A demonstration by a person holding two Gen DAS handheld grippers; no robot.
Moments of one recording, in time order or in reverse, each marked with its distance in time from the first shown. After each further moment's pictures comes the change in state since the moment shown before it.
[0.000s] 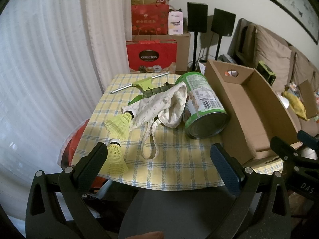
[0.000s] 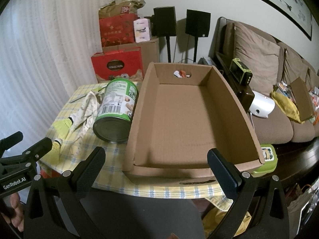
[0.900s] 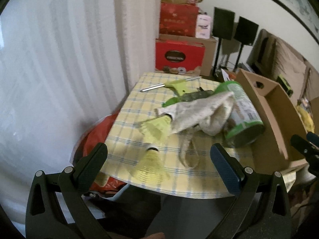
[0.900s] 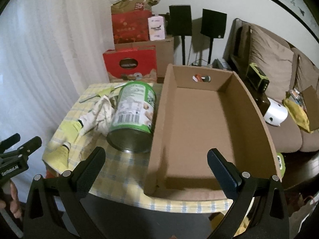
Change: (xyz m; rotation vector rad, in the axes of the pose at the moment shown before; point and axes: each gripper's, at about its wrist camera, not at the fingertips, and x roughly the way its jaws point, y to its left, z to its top) left arm 0.020 0.091 0.006 -0.121 -0.002 0.050; right arm 0.024 0.029 0.029 -0.056 0.011 0.088
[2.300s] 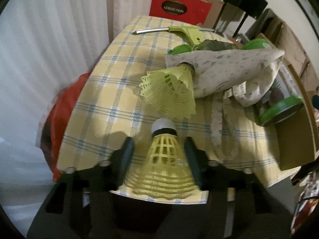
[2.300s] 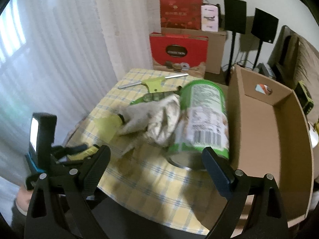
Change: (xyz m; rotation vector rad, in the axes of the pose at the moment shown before) left arm 0.131 0.033 -0.032 -0.021 0.300 -0.161; right arm 0.067 0.090 0.031 -0.159 0.124 0.231
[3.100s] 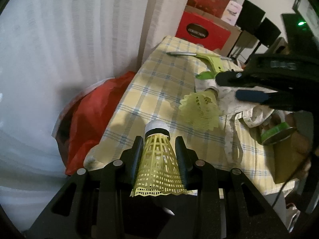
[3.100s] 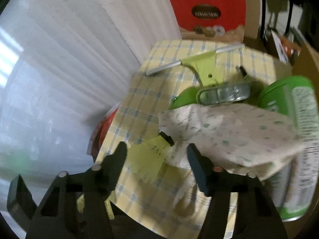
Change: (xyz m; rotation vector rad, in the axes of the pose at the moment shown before) left arm -0.041 0.044 -0.006 -0.147 -0.116 0.047; right arm 0.142 0.044 0.056 0.185 0.291 0.173
